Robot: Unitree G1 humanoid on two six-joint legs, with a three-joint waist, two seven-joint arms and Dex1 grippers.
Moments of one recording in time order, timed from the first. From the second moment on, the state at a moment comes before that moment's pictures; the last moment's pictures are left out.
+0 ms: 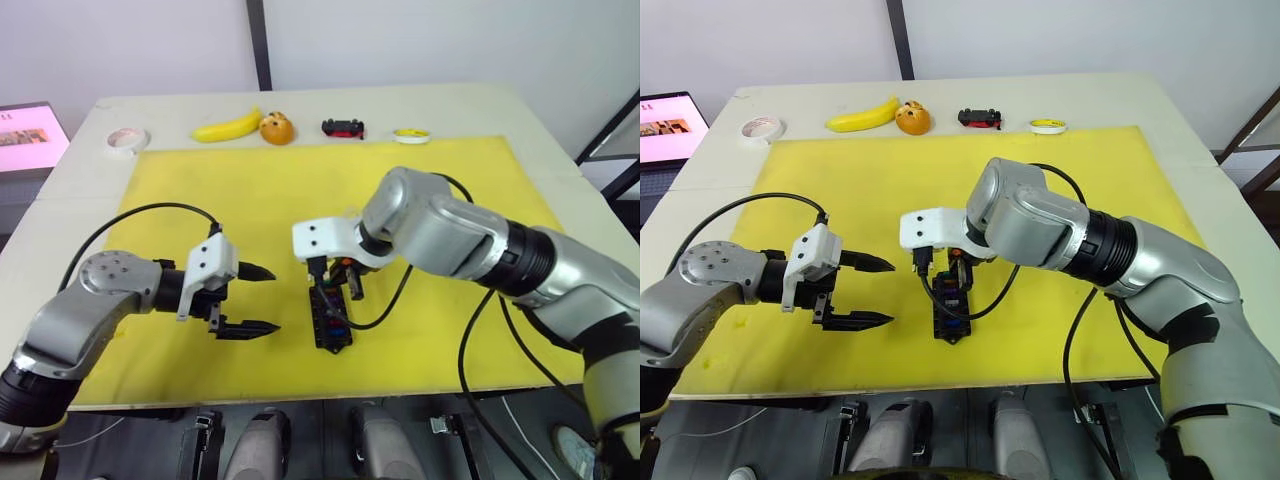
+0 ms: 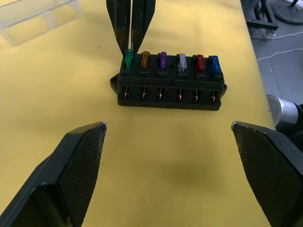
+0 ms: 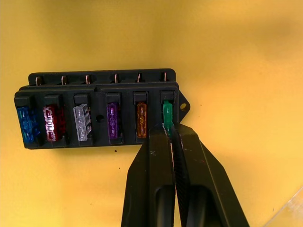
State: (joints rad) left arm -0.31 0.90 -0.06 -0.37 -0.53 0.55 -1.19; right arm -1.33 -0.63 0.95 -0.22 0.10 1.20 1.26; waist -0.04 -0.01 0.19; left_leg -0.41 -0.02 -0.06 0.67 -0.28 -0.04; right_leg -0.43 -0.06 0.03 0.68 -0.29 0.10
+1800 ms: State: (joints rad) left arm -0.36 0.87 -0.06 -0.34 -0.51 0.56 -1.18; right arm -0.66 -0.60 0.27 -0.30 0.36 0.68 1.08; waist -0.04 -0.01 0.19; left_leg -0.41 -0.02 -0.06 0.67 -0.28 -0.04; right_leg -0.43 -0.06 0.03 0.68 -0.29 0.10
